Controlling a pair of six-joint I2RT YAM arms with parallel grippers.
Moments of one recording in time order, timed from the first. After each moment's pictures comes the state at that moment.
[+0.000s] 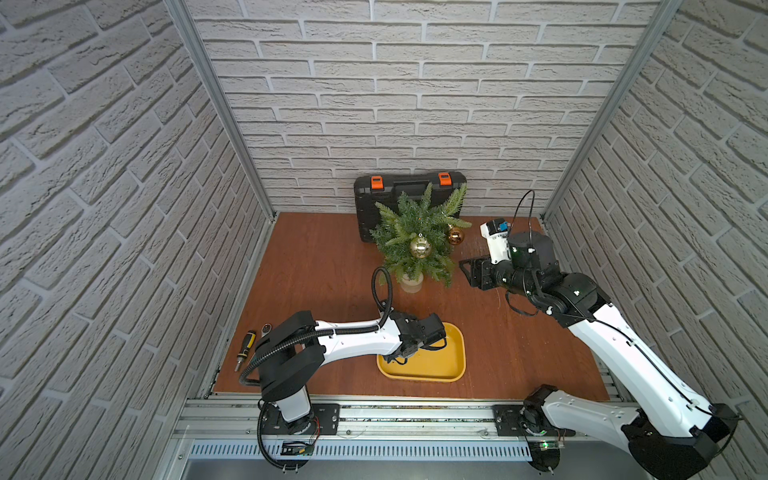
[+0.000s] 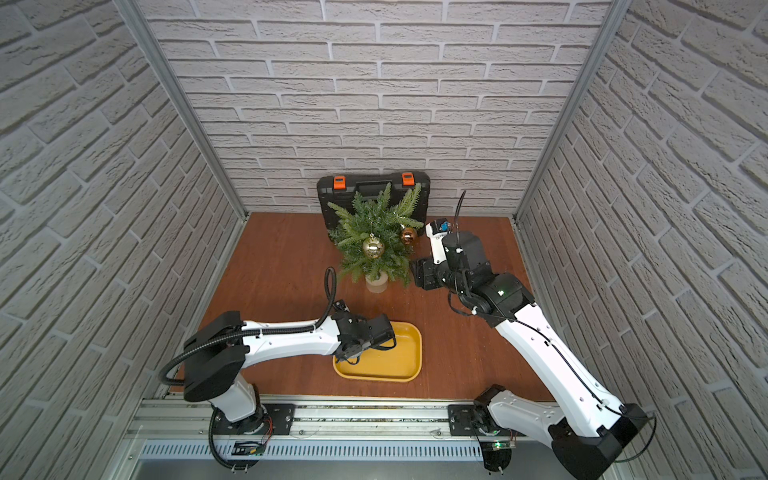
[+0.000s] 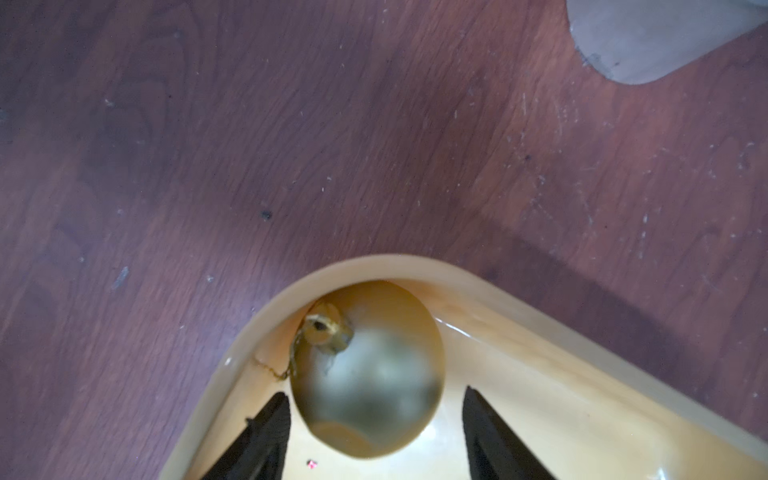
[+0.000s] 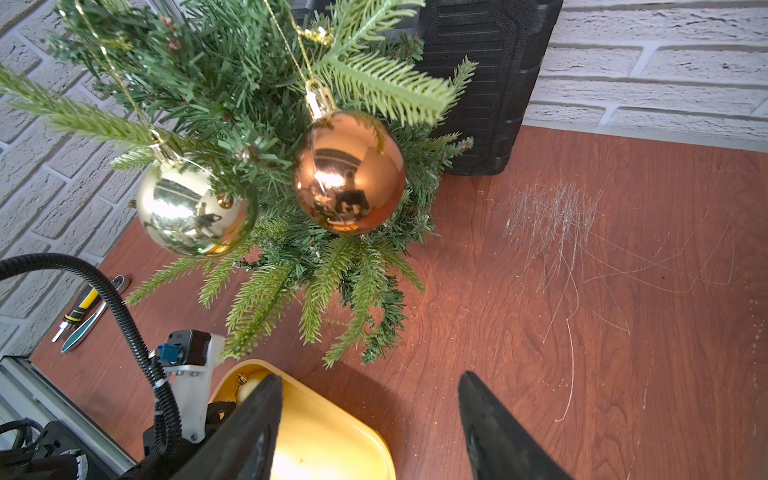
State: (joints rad) left arm -1.16 1.69 1.07 -0.83 -0.43 -1.58; right arm 0.49 1.12 1.30 -0.81 0.05 0.29
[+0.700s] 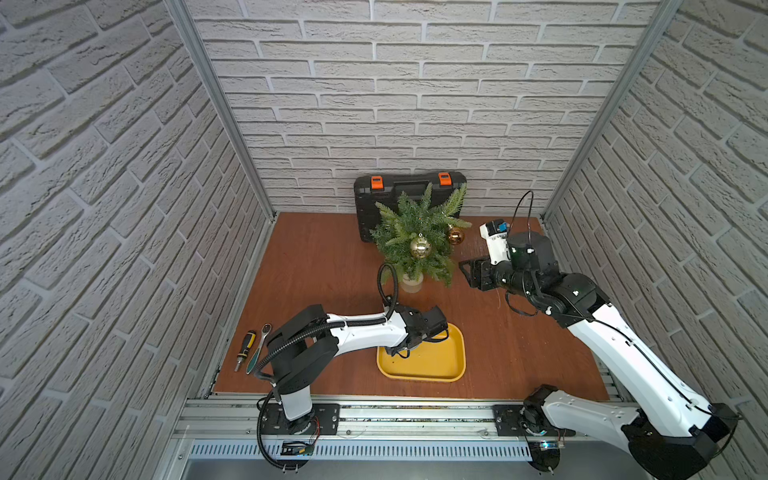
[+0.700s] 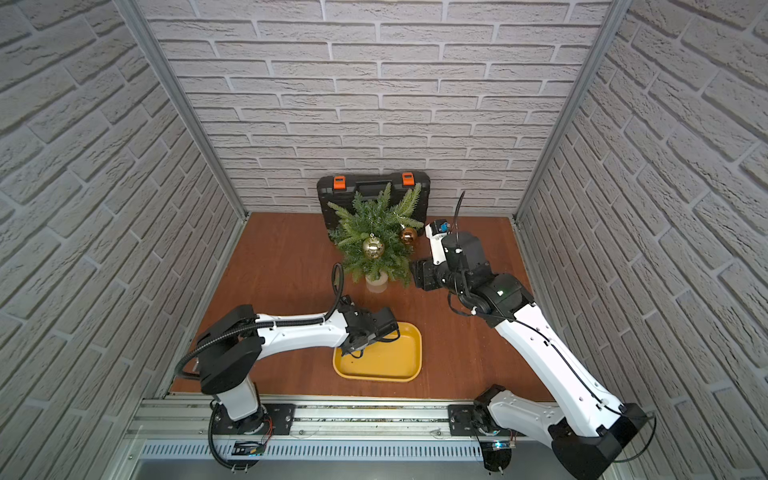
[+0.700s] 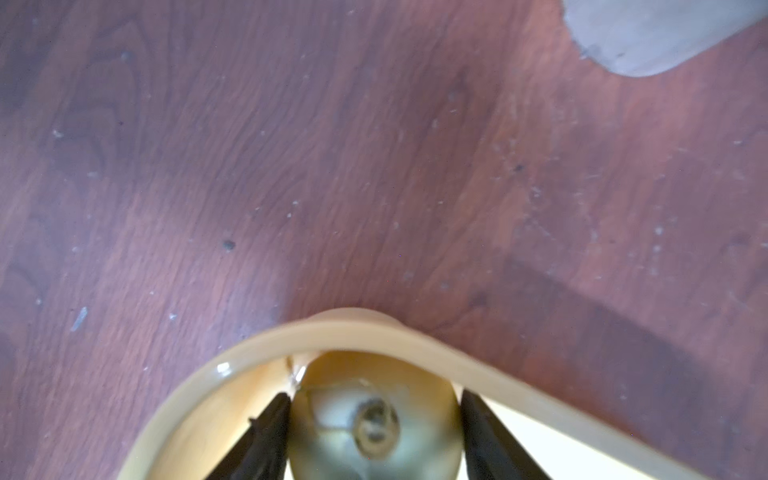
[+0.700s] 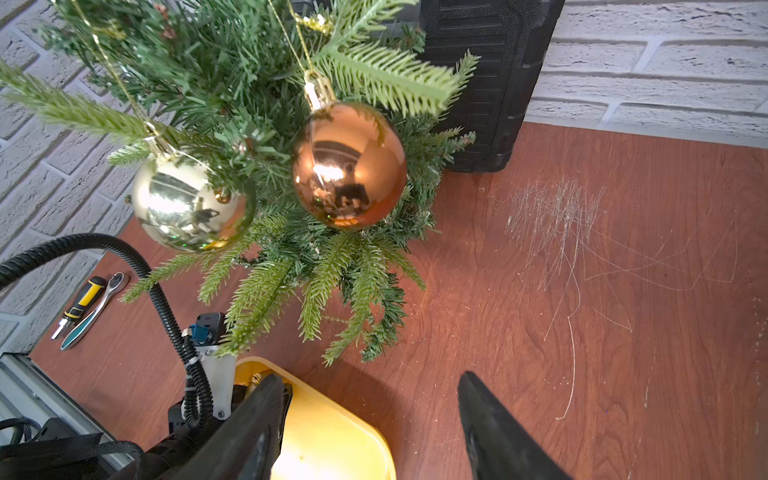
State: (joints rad) left arm -1.13 1.77 1.16 -0.83 -0.42 -1.46; right arm 0.49 1.12 1.30 -0.81 0.05 0.29
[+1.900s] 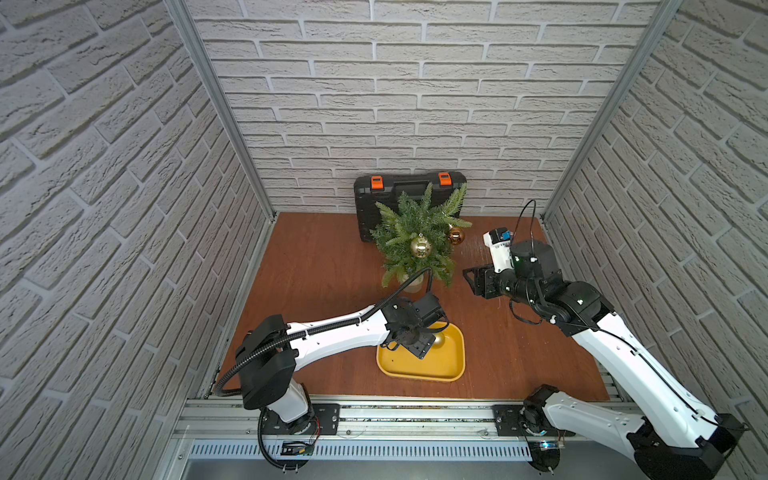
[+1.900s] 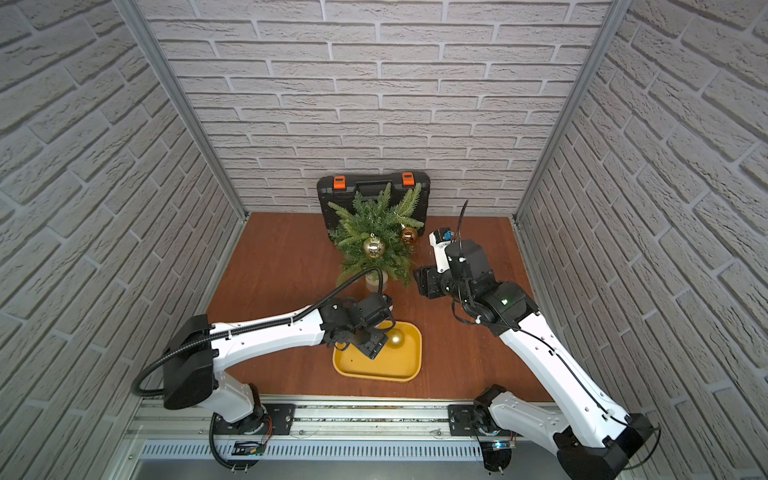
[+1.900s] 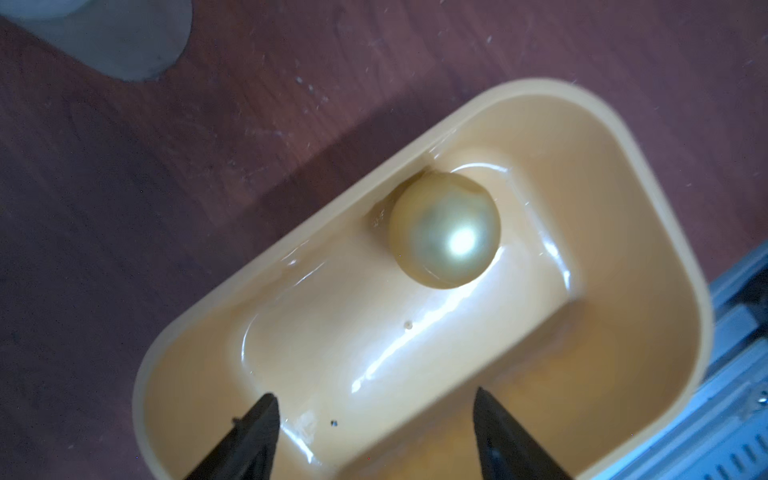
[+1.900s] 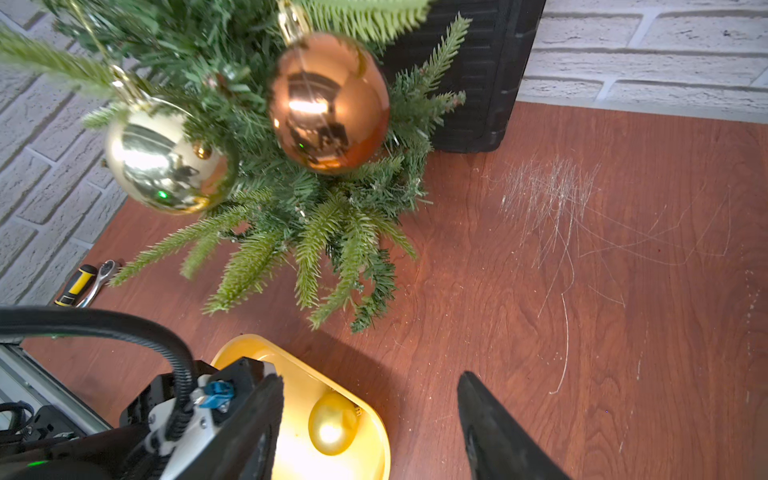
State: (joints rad) left arm -1.12 1.56 1.14 -0.74 -0.09 -0.37; right arm 0.49 1.06 1.23 -0.83 0.06 0.30
